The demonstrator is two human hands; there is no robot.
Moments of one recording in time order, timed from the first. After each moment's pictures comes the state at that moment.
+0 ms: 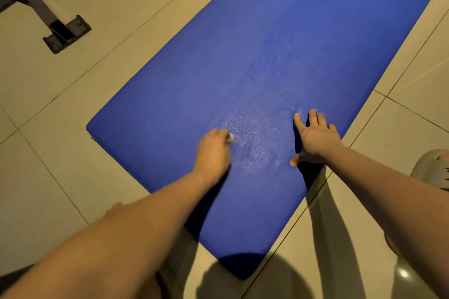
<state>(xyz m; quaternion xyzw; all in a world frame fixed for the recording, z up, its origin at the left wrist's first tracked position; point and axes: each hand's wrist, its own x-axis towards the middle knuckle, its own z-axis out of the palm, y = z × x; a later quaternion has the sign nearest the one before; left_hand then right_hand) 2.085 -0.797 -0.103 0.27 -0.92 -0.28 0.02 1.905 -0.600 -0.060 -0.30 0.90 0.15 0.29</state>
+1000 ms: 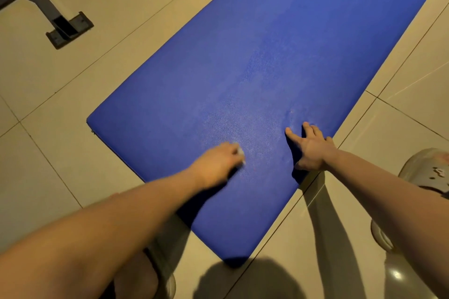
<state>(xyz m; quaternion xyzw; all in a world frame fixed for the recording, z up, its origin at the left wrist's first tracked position) 2.108 -0.790 -0.099 -0.07 -0.97 -0.21 -0.09 1.916 -0.568 -0.062 -0.33 0.87 0.12 0.35</state>
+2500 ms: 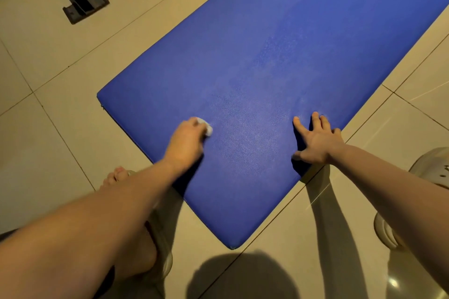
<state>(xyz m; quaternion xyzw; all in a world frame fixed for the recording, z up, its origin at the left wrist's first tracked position) 2.159 -0.828 -0.102 0.22 -0.95 -0.21 0.03 1.924 -0.563 -0.077 -0.35 0.88 0.14 0.30</state>
